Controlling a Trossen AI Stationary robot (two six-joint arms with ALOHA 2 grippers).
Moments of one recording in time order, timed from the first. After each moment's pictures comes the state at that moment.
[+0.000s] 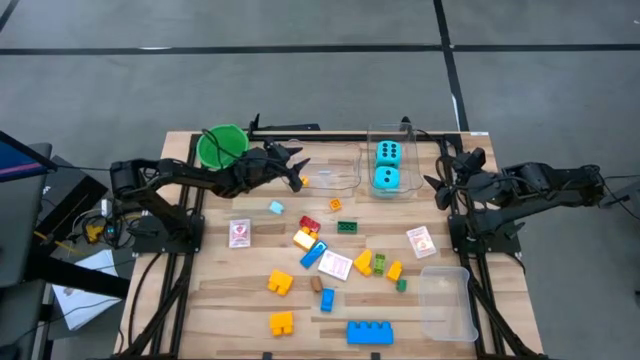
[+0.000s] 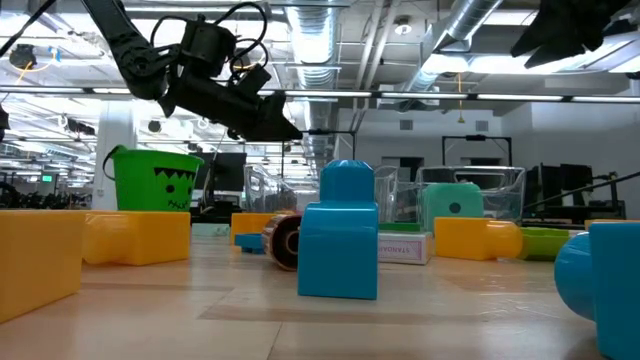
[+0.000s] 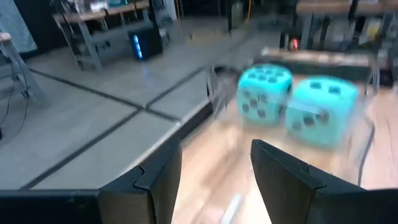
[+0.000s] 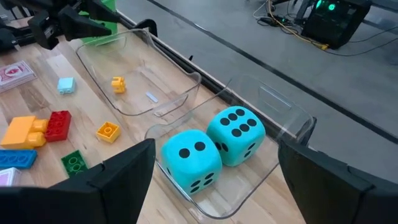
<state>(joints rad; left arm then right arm) 0.39 1.53 0.60 0.73 -0.24 0.07 0.20 0.60 0.90 -1.07 0.84 0.55</state>
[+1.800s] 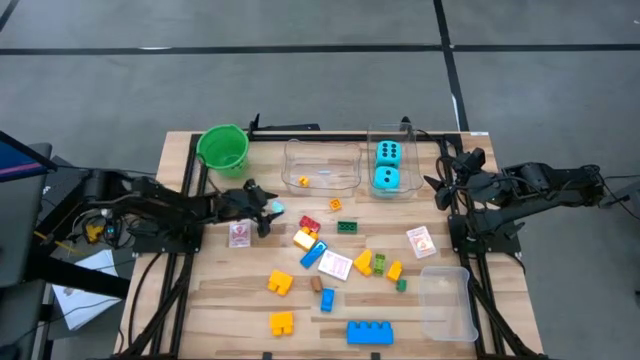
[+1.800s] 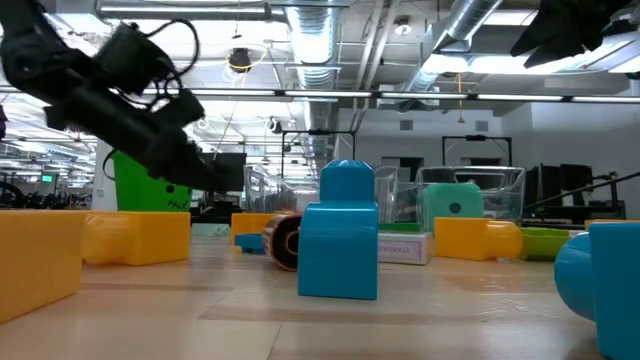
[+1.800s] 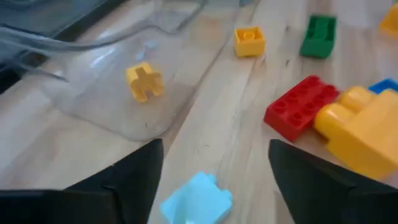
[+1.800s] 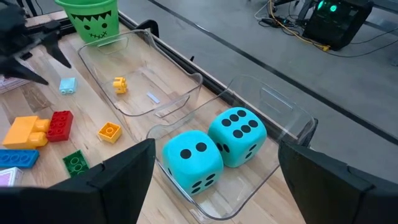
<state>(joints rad) 0.14 1.32 0.21 0.59 -0.27 -0.05 0.20 0.60 0.90 -1.06 0.84 0.54</state>
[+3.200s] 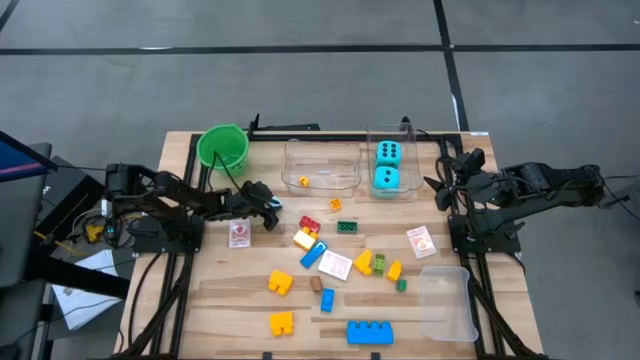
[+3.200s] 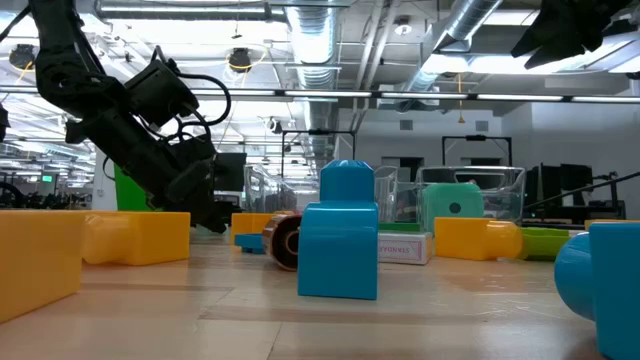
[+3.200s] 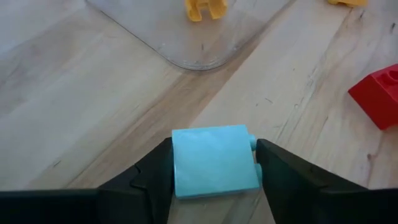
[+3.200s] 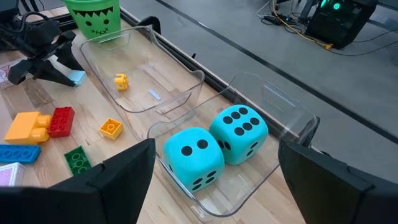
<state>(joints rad) 0.21 1.50 0.27 0.49 -0.28 -0.33 0.20 0.60 0.90 -1.07 0.82 0.54</state>
